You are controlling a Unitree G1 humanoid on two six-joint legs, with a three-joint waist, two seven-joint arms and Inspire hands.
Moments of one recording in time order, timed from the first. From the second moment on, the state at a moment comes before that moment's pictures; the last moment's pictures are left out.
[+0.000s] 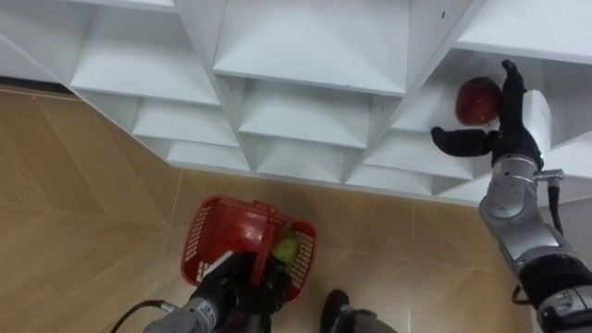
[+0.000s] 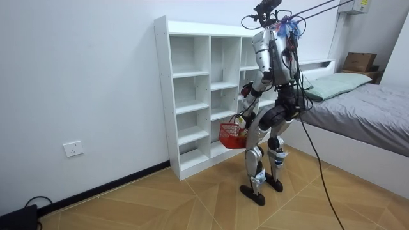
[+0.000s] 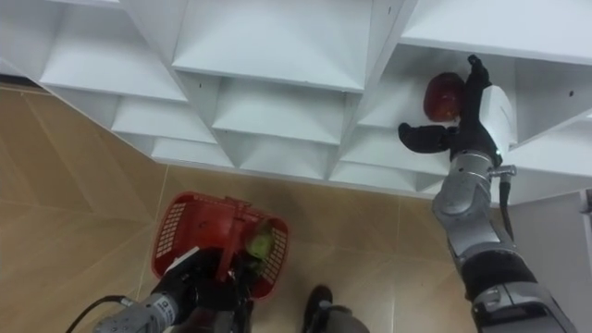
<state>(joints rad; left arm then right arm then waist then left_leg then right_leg) 0.03 0.26 -0.37 0.60 -0.23 -0.03 -0.20 -0.49 -0.42 0.18 0.89 -0.16 -0.15 -0.52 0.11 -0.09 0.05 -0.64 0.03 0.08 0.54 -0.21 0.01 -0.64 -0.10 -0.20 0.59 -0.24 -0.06</state>
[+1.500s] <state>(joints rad) 0.02 0.27 -0.40 0.59 -0.22 -0.03 -0.20 -0.49 -0.43 0.22 0.88 -0.12 -0.14 -0.40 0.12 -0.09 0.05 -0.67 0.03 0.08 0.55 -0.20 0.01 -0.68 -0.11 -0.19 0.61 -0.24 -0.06</state>
